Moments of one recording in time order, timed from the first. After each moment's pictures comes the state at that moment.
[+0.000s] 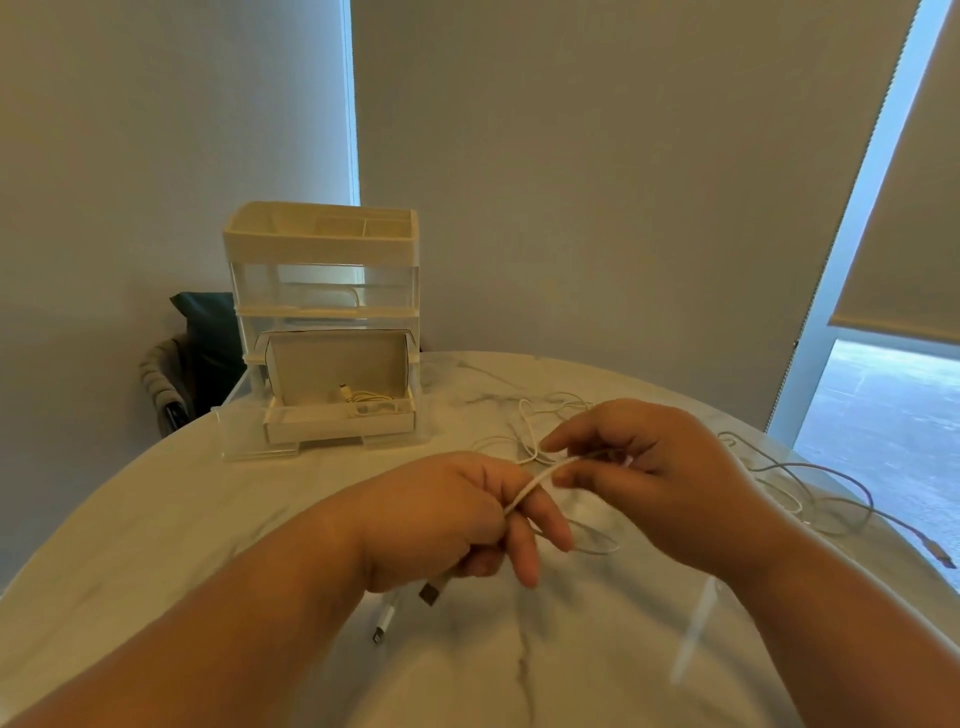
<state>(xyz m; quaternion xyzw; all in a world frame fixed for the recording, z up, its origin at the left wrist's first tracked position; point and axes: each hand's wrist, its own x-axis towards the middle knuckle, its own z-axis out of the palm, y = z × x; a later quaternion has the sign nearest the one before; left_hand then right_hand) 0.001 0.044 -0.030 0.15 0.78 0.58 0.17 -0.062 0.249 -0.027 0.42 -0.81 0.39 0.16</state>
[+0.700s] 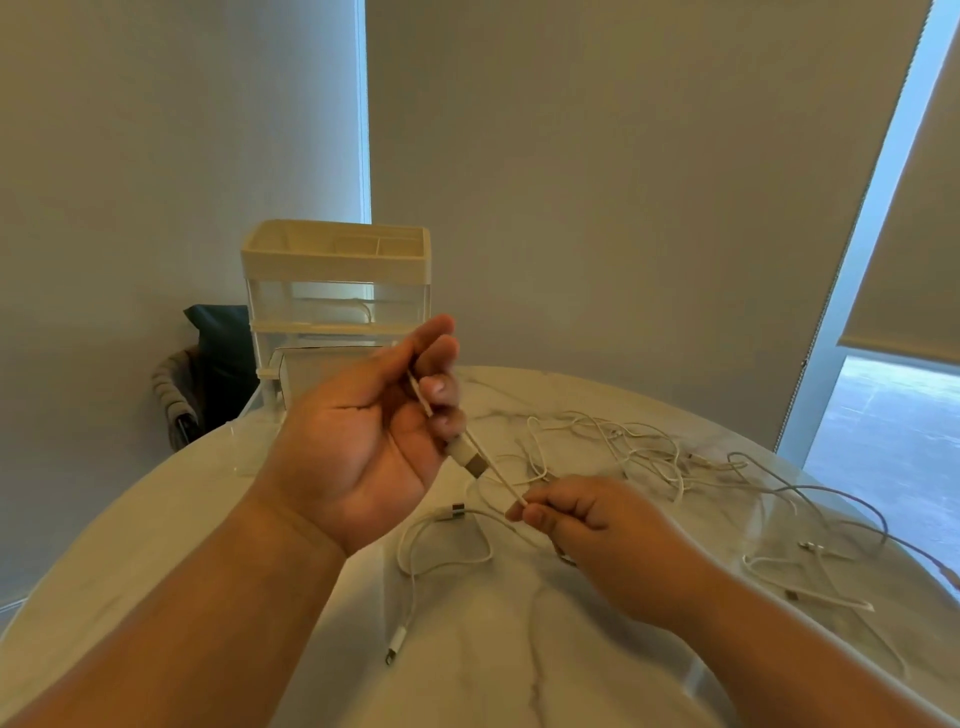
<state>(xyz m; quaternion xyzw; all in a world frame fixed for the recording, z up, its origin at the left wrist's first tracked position) 0.005 0.020 0.003 0.13 0.36 0.92 -0.07 -0.057 0.216 -0.056 0.33 -0.84 0.43 -0.01</state>
